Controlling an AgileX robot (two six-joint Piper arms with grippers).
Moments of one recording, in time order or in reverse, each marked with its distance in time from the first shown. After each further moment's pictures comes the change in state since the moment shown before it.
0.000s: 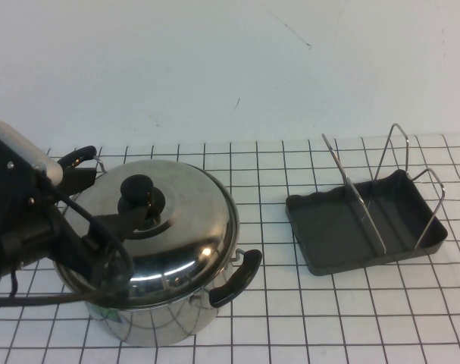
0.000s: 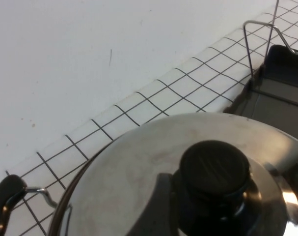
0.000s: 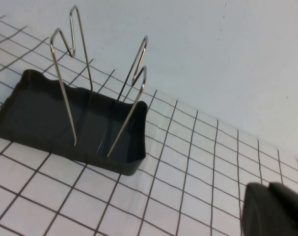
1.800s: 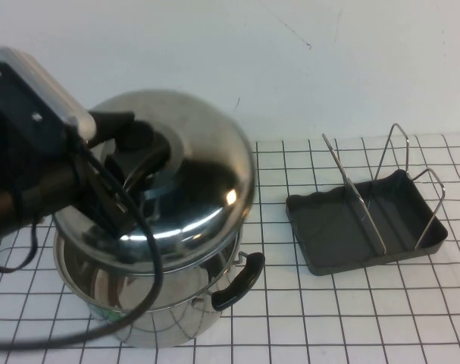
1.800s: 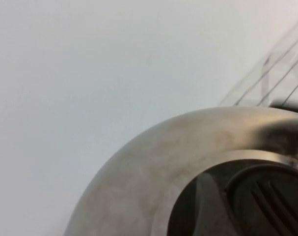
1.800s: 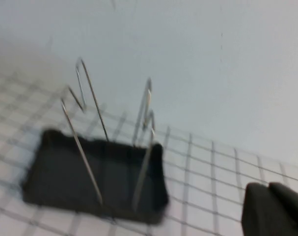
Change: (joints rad) right arm 0.000 0.002 0.016 0.125 -0.086 -0.003; left arm -0.196 -0.026 -0.164 -0.018 -0.145 0.083
